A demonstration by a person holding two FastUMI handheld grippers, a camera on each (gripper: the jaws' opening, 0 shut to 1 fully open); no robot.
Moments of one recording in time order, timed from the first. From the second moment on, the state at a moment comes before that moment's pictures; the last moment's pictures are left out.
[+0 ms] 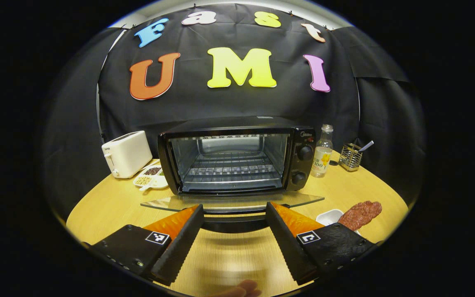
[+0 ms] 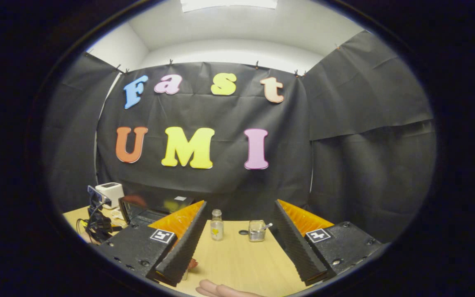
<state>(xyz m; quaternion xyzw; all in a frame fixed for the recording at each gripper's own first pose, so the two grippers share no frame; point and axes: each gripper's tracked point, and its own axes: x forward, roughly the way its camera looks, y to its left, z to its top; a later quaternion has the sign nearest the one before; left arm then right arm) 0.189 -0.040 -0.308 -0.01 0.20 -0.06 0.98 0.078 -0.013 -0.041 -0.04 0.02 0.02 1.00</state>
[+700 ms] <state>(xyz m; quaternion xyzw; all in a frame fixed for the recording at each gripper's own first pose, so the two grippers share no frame) 0.159 -0.035 -0.370 -0.01 0.27 -0.06 0.96 0.096 -0.002 -0.088 -0.06 0.08 0.03 0.99</state>
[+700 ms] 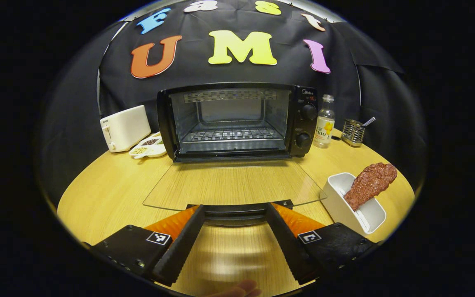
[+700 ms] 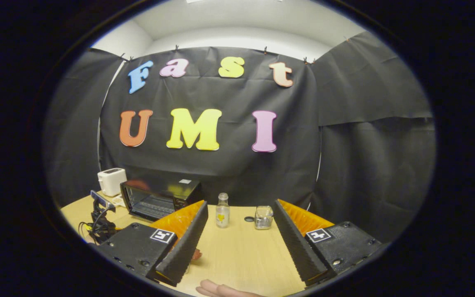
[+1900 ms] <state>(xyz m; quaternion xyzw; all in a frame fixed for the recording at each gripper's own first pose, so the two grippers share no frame) 0.067 0.034 -0.089 -0.02 0.01 -0.01 1.00 0.157 0.080 -0.343 0.14 0.55 0.24 0.79</state>
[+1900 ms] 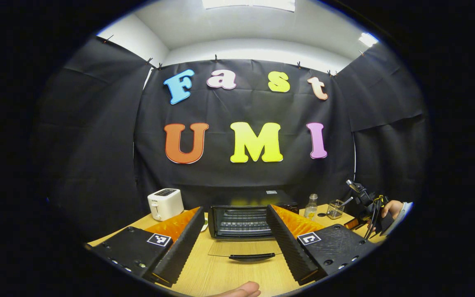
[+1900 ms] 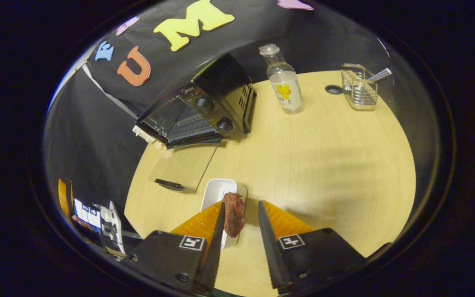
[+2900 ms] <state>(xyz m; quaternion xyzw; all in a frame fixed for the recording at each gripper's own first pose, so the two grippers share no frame) 0.023 0.057 -0.102 -0.01 0.02 -0.03 1.00 0.124 0.125 -0.217 0.02 0.41 0.26 0.87</state>
